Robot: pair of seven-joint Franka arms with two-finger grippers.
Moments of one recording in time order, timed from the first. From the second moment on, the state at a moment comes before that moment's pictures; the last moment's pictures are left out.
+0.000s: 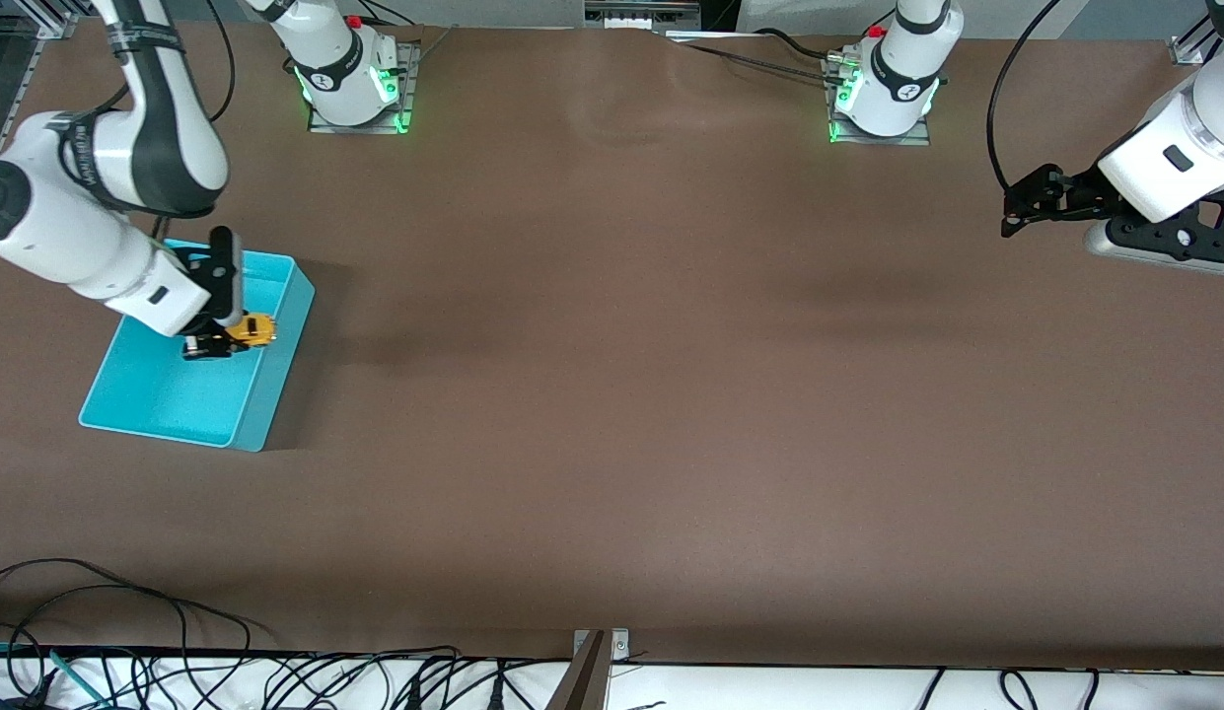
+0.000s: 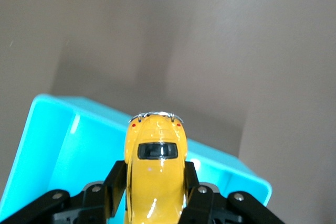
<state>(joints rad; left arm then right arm) -0.04 -0.01 -0.04 -1.61 -0.02 1.53 0.07 -0.17 0.13 0.11 -2.06 0.00 2.17 -1.88</state>
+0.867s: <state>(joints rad) -0.04 -0.01 -0.04 -1.61 -0.02 1.53 0.07 -0.40 0.16 0.11 -2.21 0.00 2.26 -2.36</state>
